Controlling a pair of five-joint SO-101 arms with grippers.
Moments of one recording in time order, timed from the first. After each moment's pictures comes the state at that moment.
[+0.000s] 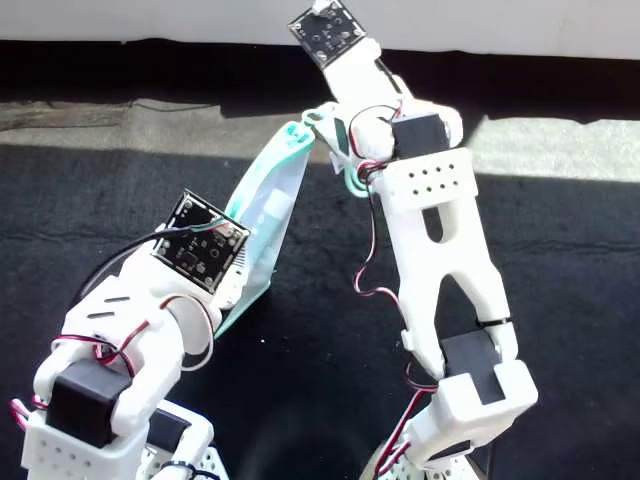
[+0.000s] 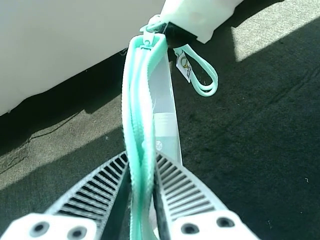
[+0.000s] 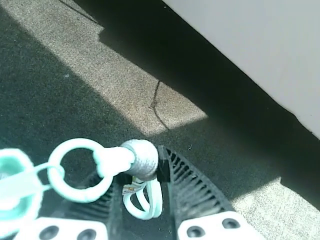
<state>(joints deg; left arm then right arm) 13.9 -72.0 36.1 72.7 -14.3 -15.6 8.9 -23.6 67.0 27.3</state>
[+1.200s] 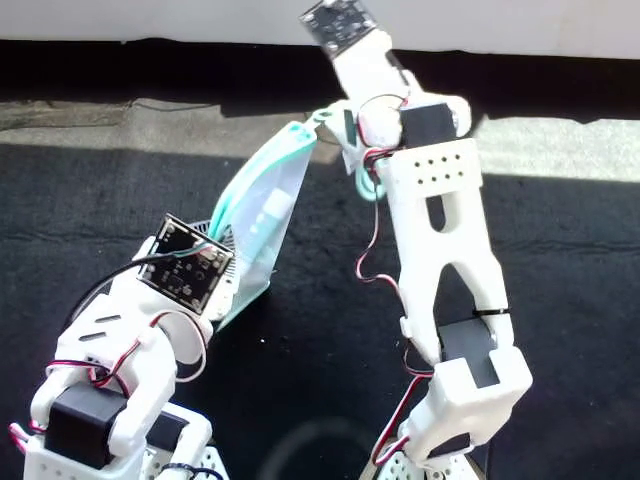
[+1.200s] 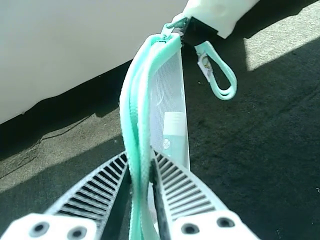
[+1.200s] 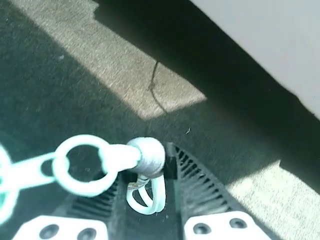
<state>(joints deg) 8.8 -78.5 42.1 69.4 -14.0 -16.0 8.6 -31.4 77.3 26.3</state>
